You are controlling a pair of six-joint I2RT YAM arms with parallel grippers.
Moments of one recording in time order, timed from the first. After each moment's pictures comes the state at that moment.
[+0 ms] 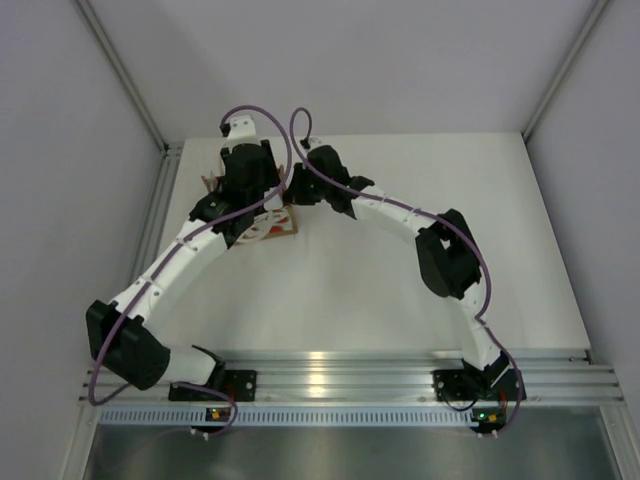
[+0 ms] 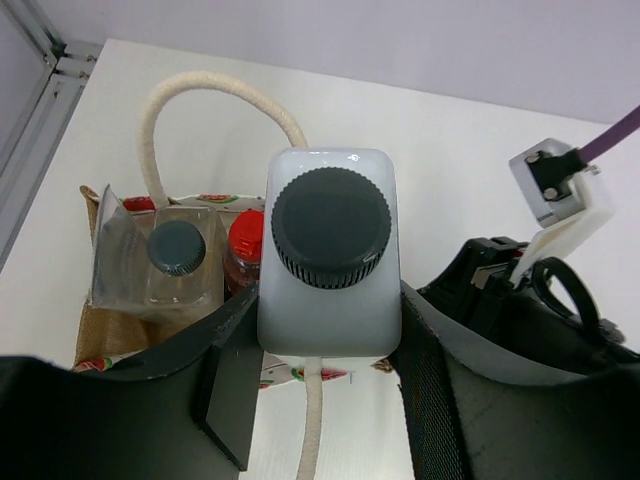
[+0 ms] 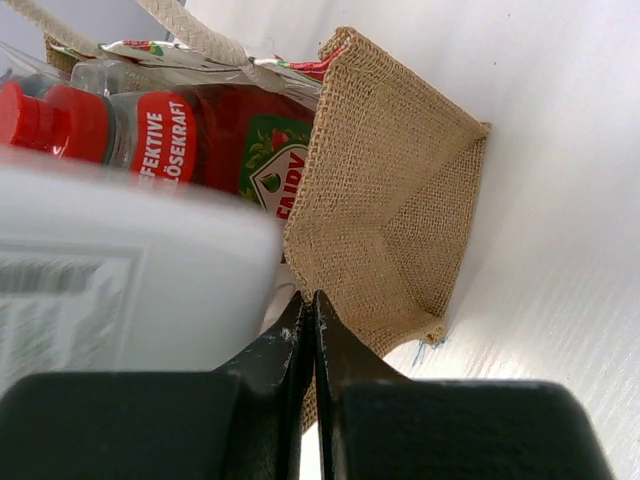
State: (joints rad) left arm -0.49 1.38 1.31 -0.27 -0.55 -0.32; right arm 0.73 2.21 1.85 -0.15 -0.15 0.60
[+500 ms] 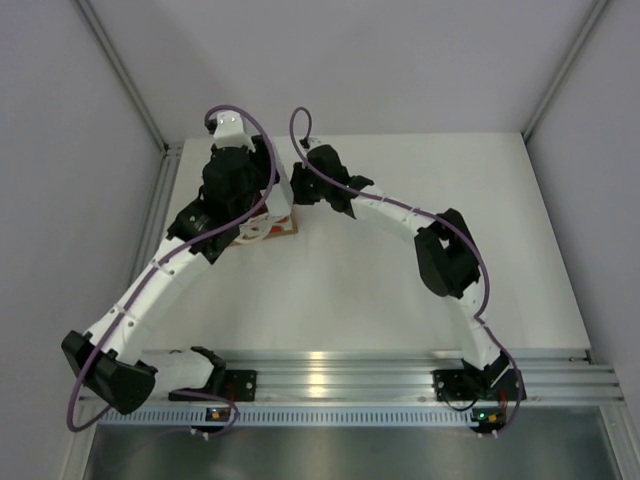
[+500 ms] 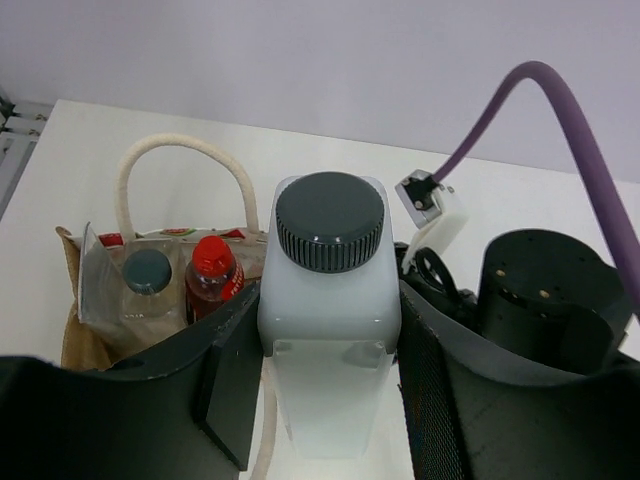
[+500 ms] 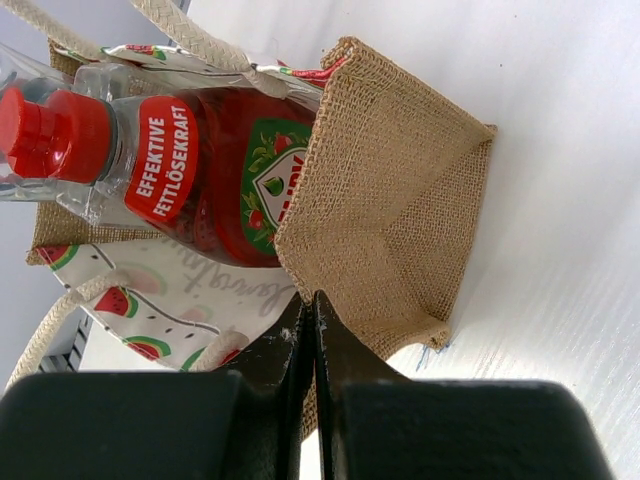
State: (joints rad) left arm -0.53 1.24 1.34 -0.28 -0.50 -0.32; right arm 0.73 2.22 1.87 -0.14 -0.16 0.61
